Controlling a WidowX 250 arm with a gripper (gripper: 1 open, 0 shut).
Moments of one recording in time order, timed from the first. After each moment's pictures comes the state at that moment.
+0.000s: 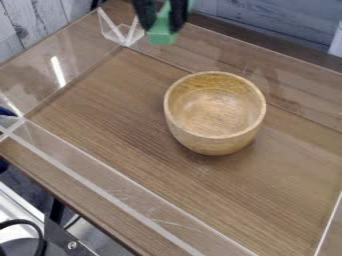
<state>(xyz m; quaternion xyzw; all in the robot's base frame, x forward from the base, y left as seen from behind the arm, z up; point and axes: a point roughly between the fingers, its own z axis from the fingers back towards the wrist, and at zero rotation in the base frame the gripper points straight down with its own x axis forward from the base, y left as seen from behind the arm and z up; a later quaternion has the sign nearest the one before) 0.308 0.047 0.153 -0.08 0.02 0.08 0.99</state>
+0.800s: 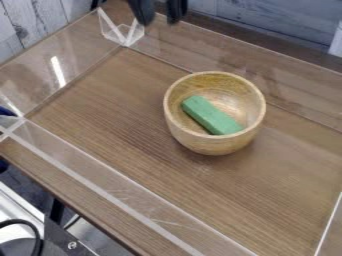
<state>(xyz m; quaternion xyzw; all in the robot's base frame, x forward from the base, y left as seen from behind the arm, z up) 0.296 0.059 0.161 -0.14 0.01 0.08 0.99</state>
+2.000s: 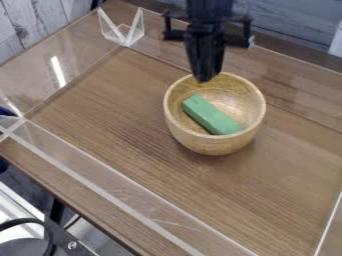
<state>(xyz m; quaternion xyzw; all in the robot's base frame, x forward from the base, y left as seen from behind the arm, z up) 0.271 -0.011 0.129 -0.11 0.06 -0.02 0.99</state>
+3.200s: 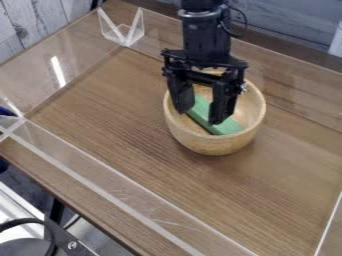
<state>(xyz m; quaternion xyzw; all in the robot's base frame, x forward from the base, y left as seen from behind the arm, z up) 0.250 -0.011 0.101 -0.11 0.09 -0.02 0.99</state>
